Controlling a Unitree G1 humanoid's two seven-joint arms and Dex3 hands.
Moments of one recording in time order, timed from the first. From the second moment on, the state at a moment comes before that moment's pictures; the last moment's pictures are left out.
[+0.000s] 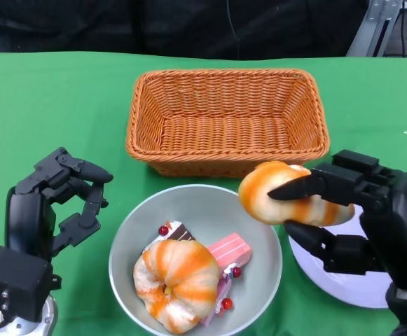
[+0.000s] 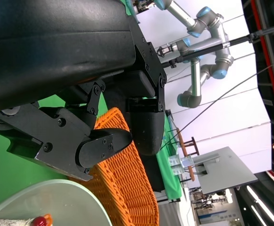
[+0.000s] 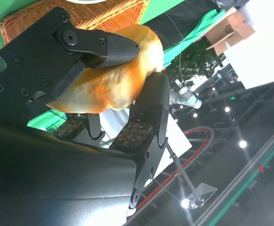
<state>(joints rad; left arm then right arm) -0.23 0.04 0.14 0.61 -0.01 -0.78 0.01 -0.01 -0.23 0.13 -0.14 -0.58 -0.59 -0.32</state>
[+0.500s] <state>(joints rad) -0.23 0.06 0.15 0.61 -0.02 -0.78 0.00 0.06 -0.22 0.07 -0.13 -0.57 -0.58 -0.32</state>
